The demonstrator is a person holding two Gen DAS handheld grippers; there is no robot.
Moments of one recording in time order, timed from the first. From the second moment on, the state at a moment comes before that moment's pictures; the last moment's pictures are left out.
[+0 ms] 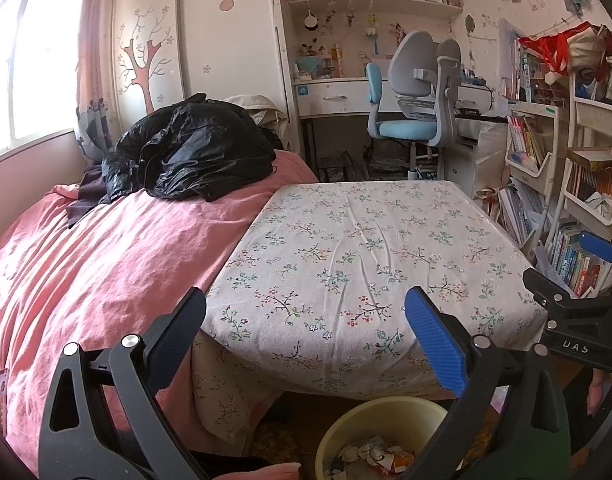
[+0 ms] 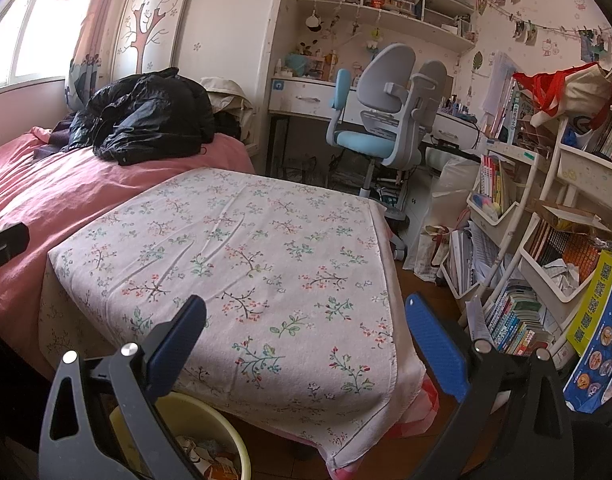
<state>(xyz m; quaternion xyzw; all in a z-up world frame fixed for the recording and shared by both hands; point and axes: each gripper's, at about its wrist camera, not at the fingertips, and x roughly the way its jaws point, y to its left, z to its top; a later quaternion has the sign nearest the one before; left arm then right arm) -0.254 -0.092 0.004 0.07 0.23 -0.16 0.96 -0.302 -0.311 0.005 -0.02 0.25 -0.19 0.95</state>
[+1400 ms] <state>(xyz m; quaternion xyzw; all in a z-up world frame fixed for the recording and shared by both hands) -0.251 -0.078 0.009 0.08 0.22 -0.17 0.96 -0.301 -0.316 0.004 -0.04 0.26 -0.18 0.95</state>
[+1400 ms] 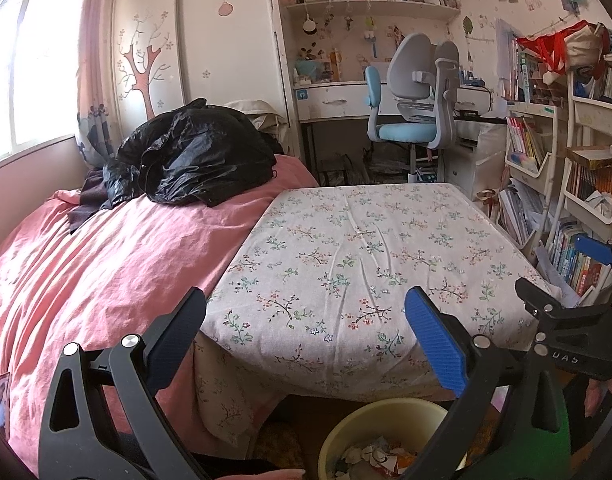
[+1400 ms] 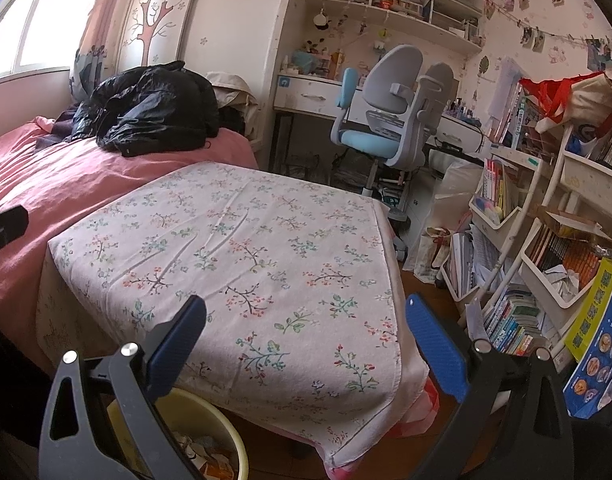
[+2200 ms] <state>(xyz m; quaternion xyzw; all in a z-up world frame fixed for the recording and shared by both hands) -0.243 -0.068 -0.005 0.03 0.26 -0.19 0.95 -0.296 -0.310 0.001 -0.05 0.27 -0.16 0.95</state>
